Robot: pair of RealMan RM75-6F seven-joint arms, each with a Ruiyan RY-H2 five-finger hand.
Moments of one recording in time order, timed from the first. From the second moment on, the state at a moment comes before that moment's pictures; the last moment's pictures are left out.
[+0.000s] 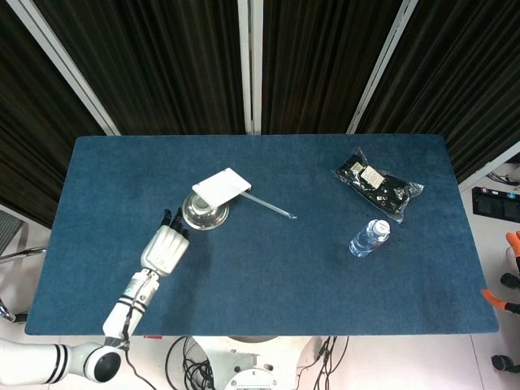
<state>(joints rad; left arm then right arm) -0.72 -1.48 0.00 -1.74 1.03 1.24 1.34 0.00 -1.05 0.09 -1.46 -1.39 1.43 0.23</state>
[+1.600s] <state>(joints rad) -0.57 -1.71 -0.04 -1.22 1.46 1.17 -0.28 0.03 -1.04 0.07 -1.45 -1.40 1.36 0.30</state>
